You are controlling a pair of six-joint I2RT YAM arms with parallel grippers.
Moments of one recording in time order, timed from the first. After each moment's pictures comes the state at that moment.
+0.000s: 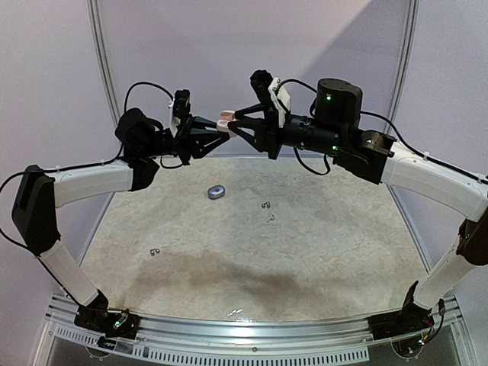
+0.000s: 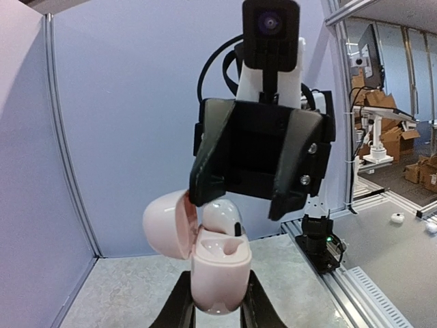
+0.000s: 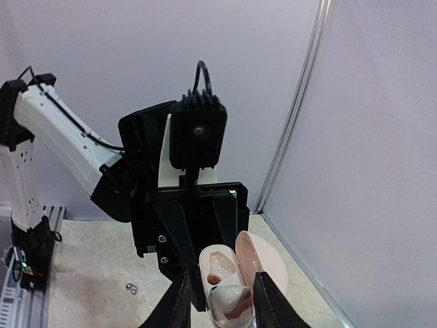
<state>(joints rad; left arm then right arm) -0.52 1.64 1.16 0.96 1.09 -0.30 0.92 1.58 1.54 0.05 -0.25 -0.21</state>
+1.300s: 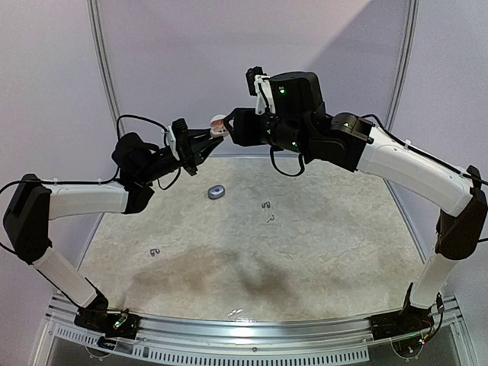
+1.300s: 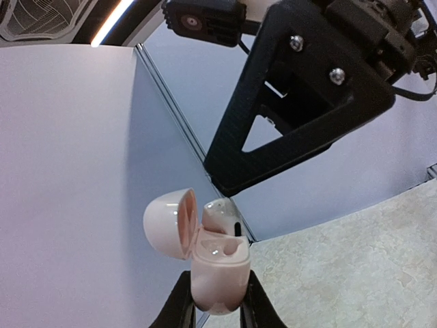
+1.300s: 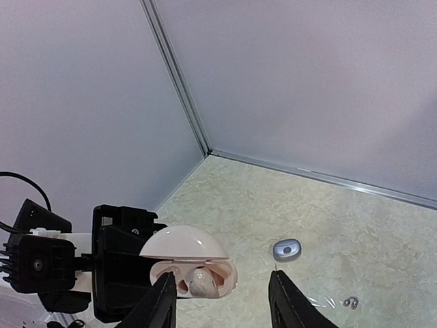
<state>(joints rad) -0.55 1.55 0.91 1.03 0.62 0.31 1.05 1.77 1.88 -0.35 0.34 0.41</state>
